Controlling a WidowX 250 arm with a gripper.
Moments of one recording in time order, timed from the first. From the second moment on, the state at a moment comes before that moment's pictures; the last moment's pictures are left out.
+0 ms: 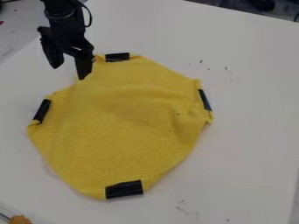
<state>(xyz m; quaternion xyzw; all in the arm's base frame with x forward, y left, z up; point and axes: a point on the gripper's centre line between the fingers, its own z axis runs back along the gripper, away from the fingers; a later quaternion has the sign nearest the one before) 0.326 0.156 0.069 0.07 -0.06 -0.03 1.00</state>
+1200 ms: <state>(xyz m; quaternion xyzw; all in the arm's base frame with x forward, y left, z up) 0.473 0.150 0.024 0.03 -0.09 -0.21 0.97</state>
